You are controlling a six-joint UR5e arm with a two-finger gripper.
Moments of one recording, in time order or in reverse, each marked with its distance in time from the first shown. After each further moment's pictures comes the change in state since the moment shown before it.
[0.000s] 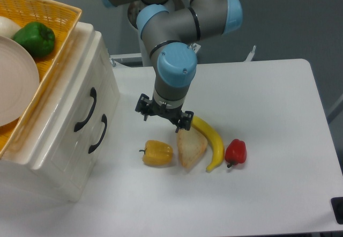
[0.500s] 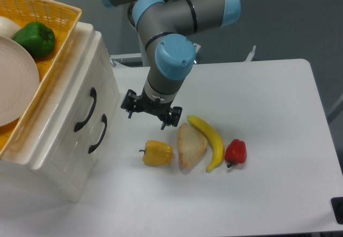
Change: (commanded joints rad) arm -0.005 0.008 0.038 -0.052 -0.130 -0.093
